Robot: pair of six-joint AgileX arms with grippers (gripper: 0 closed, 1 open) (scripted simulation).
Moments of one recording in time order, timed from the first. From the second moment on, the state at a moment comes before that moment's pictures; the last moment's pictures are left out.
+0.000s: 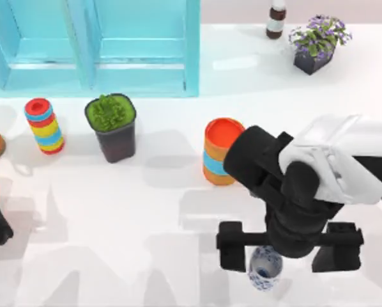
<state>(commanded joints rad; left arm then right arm) 0.00 0.00 0.00 0.00 0.00 0.00 0.80 1.79 1.06 -0.85 0.00 0.81</state>
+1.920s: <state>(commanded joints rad) 0.00 0.00 0.00 0.00 0.00 0.00 0.68 1.65 1.08 -1.00 0.00 0.68</state>
